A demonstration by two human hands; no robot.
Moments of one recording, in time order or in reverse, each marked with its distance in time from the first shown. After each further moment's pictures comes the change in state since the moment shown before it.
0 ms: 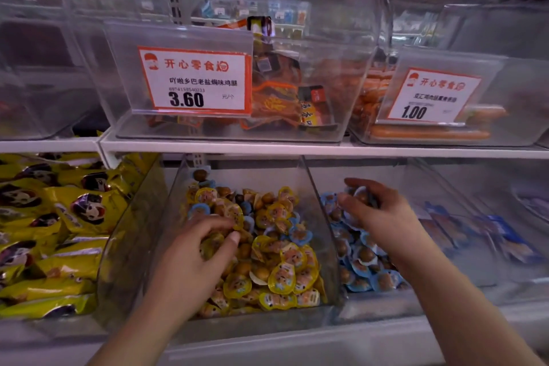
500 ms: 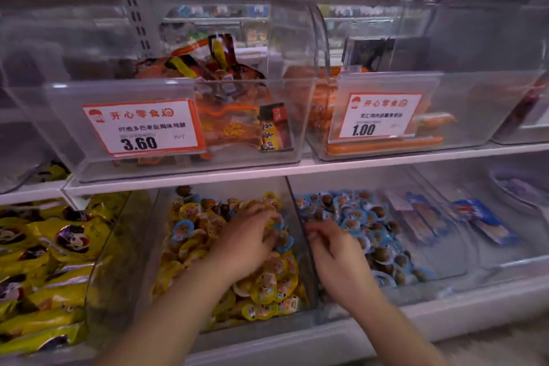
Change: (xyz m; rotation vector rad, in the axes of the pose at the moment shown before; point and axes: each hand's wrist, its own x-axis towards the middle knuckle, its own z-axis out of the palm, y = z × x) left_hand 0.068 0.048 0.079 0.284 -0.401 0.248; right_hand -0.032 0.039 0.030 -0.304 0.012 -0.190
